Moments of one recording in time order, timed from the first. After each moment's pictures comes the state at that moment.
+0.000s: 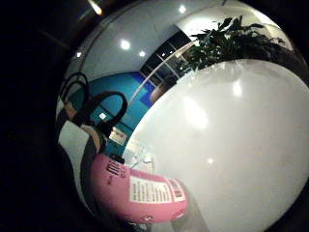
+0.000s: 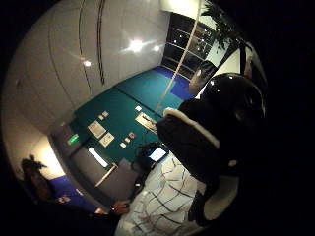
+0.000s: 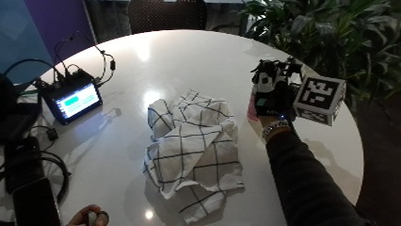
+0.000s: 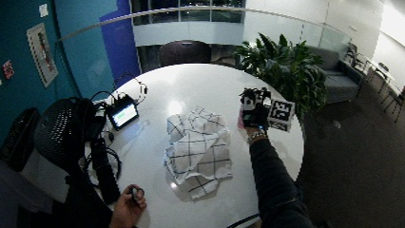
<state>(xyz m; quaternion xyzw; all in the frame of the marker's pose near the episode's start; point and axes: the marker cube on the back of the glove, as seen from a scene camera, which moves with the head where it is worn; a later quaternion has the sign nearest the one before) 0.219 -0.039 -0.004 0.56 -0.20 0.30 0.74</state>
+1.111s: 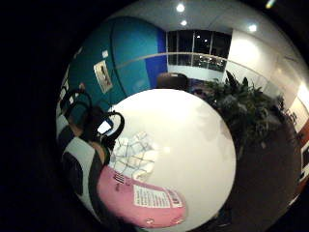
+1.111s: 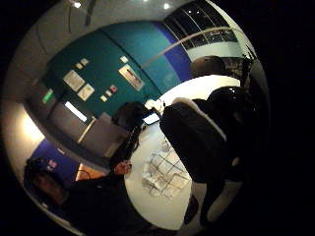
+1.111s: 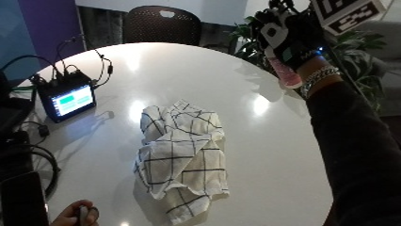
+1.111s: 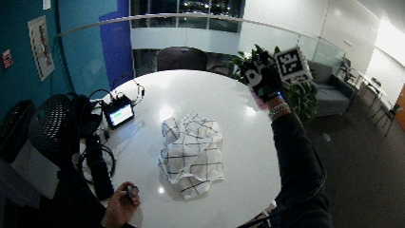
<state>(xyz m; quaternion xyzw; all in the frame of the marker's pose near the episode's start) 0.182 -0.058 -0.148 0.32 -0.05 0.15 0.93</state>
